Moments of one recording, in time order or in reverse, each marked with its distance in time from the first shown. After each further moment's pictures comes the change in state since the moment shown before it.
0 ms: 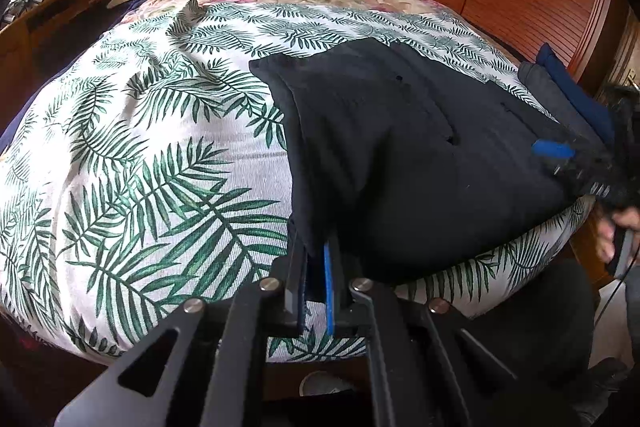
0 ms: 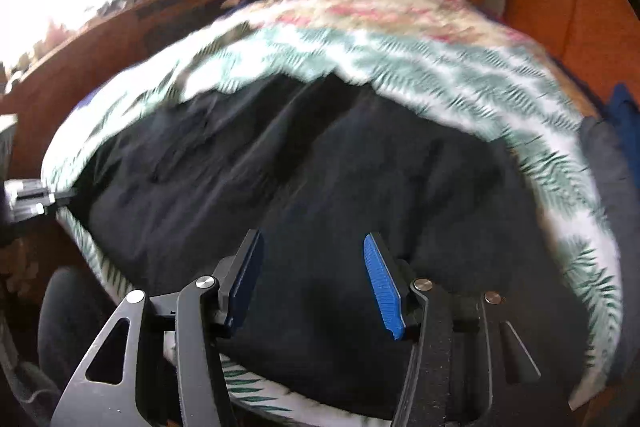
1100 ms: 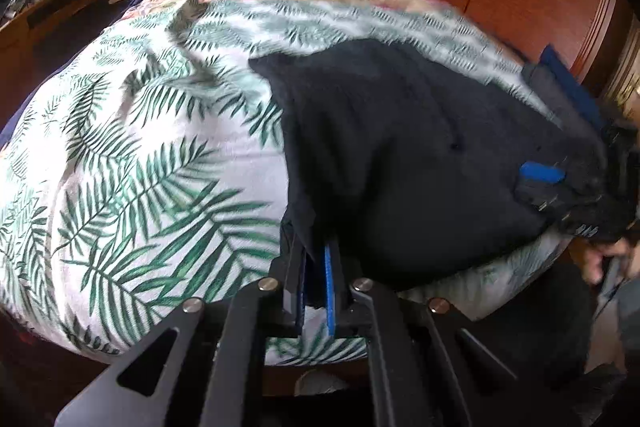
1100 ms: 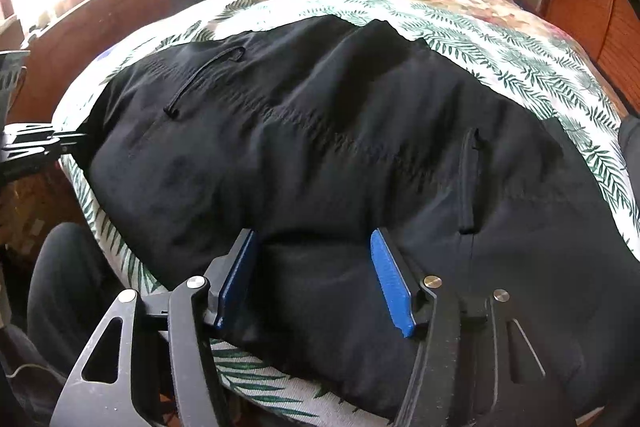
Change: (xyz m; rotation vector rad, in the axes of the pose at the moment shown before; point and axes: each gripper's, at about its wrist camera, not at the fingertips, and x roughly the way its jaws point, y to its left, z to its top) left arm -0.001 -0.006 0.005 -0.017 -0.010 -0.015; right arm 0.031 0.020 -0.027 -0.084 0.063 0.059
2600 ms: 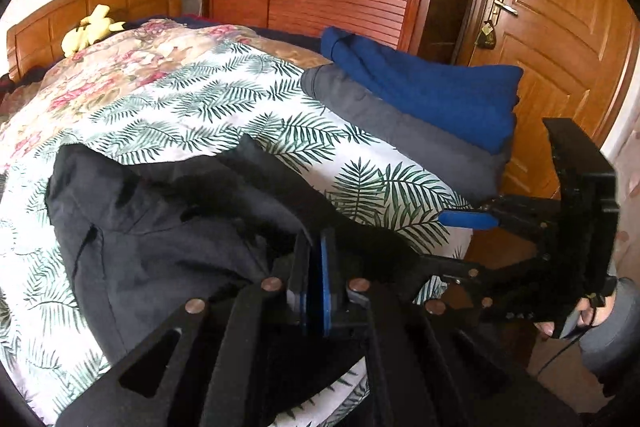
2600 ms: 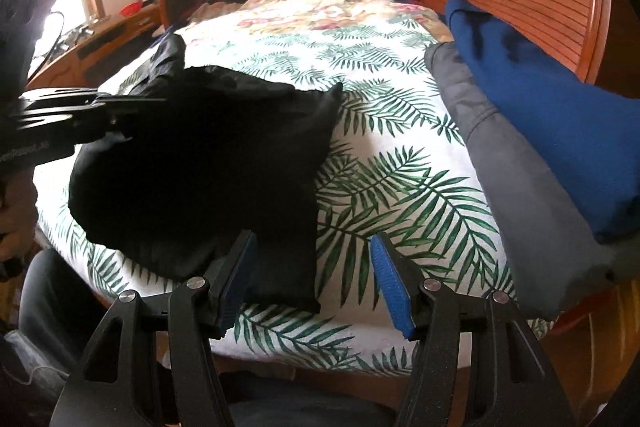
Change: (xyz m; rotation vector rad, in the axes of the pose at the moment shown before) left arm 0.032 -0.309 0.105 0.447 -0.043 -0.345; right arm -0.150 -0.158 -0.086 0.278 -0.126 -0.211
